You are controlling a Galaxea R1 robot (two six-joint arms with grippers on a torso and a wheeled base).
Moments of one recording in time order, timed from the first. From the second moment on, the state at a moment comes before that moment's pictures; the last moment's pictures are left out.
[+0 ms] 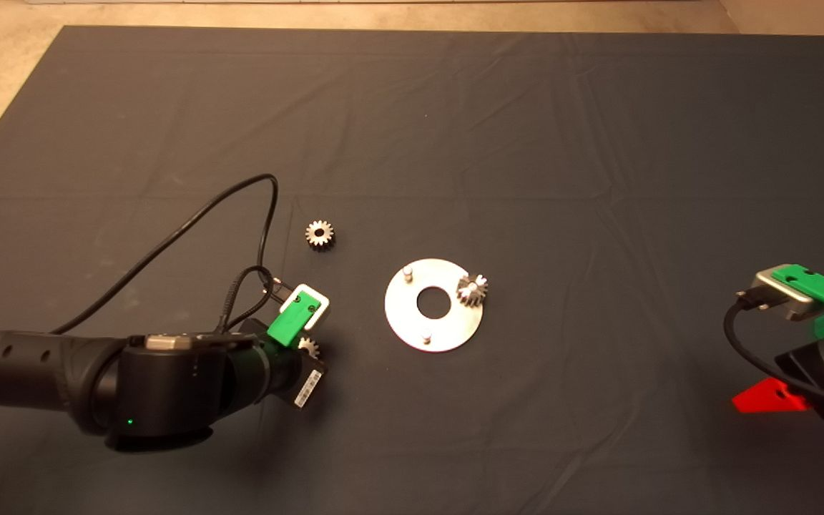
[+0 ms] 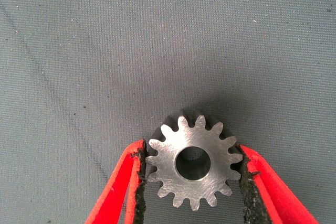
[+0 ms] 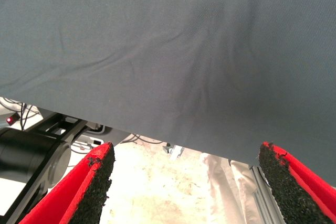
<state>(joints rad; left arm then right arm) -0.01 2.31 -0.59 1.10 1.52 -1.12 0.51 1.90 -0.43 -0.07 -1.53 1.24</state>
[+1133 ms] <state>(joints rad) -0.05 2.29 -0.46 1.09 1.53 -1.12 0.51 1.90 -0.43 -0.07 -1.53 1.23</state>
